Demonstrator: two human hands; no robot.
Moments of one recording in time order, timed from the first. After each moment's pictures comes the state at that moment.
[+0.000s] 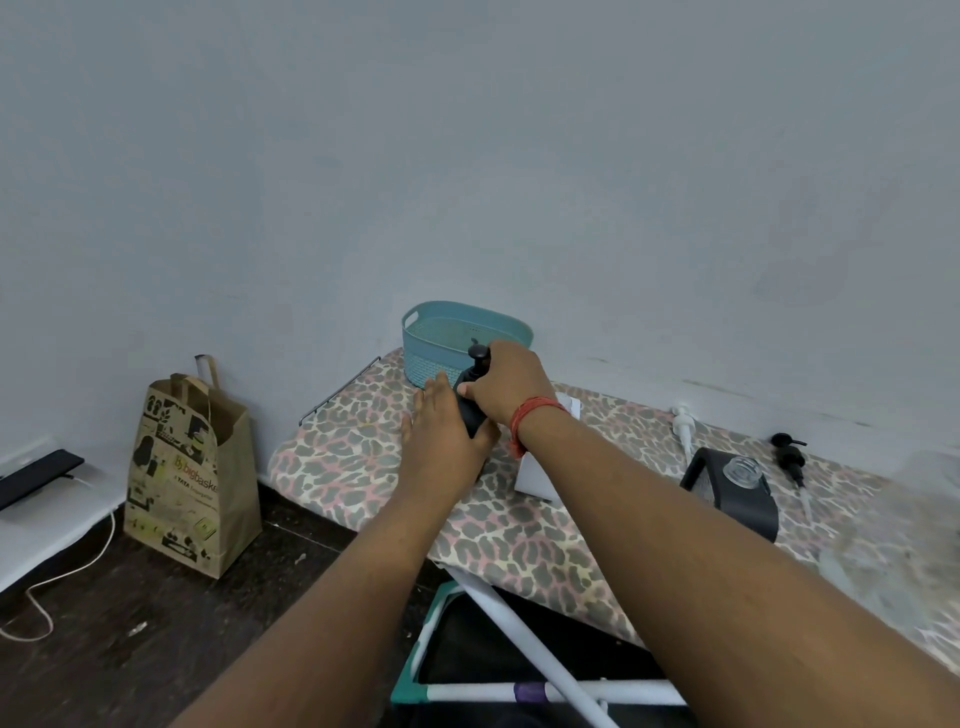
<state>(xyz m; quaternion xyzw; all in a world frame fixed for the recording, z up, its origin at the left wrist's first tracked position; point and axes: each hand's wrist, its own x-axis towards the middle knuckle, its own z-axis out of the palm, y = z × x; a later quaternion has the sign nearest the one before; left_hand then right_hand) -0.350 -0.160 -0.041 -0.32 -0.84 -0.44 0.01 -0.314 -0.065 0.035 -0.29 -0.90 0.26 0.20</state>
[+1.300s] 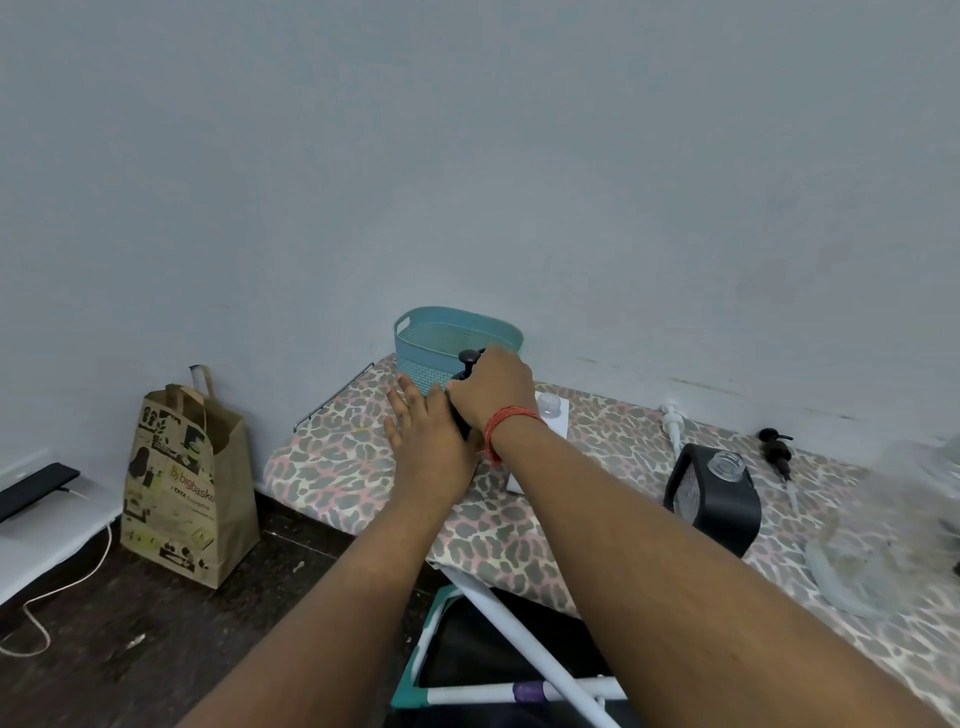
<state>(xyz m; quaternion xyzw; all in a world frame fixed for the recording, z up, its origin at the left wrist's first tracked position) -0.353 -0.152 -0.050 -0.30 -0.88 -0.37 0.05 -0.317 -0.083 0.029 -0.33 -0.86 0.29 0.24</state>
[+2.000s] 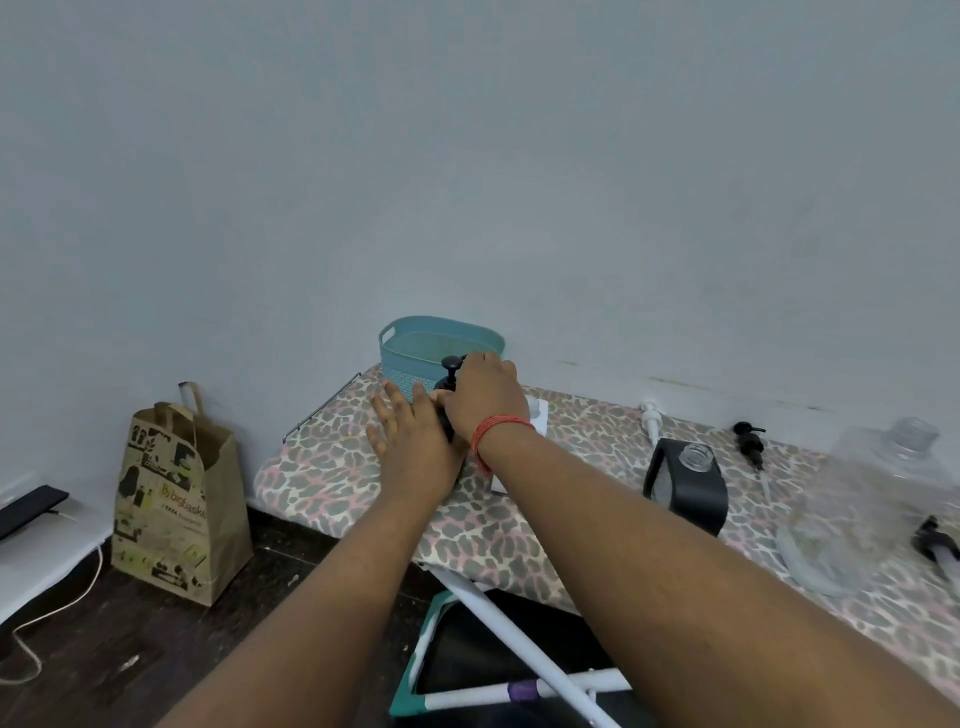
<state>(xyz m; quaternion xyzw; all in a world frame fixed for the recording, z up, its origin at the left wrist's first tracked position) -0.351 -0.153 -0.046 -0.30 -0.89 -0.33 0.05 -0.298 -0.082 0.033 -0.31 -0.91 0.17 0.23</state>
